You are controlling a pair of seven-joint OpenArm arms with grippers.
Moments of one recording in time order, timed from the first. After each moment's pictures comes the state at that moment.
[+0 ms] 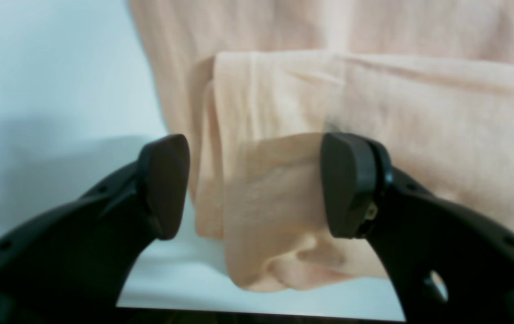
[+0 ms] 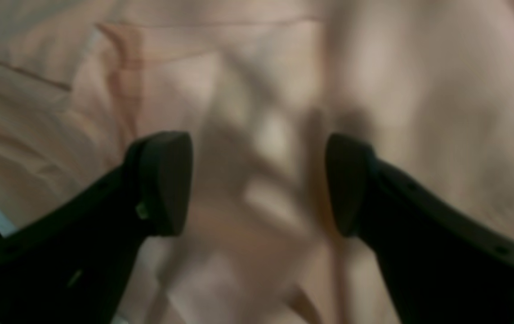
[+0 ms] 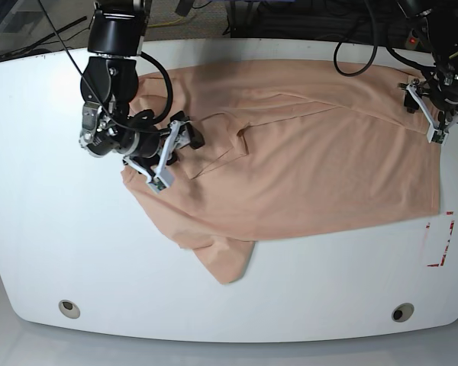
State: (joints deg) left arm 11.9 -15.4 -37.2 96.7 -3.9 -43.0 56.5; right arm 3.8 4.1 11.3 88.0 28.4 40.7 -72.2
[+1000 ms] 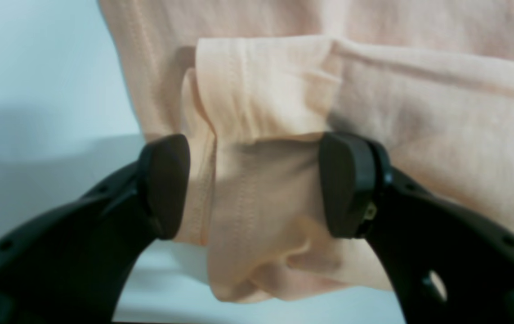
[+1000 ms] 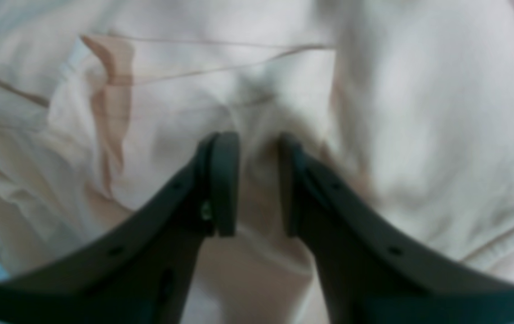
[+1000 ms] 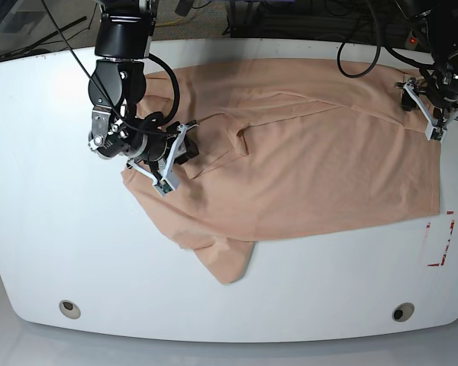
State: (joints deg) left arm 11.7 -14.9 -37.4 92.8 -4.8 -42.8 55.2; right arm 5.0 1.9 9.2 85.4 20.1 40.9 -65.9
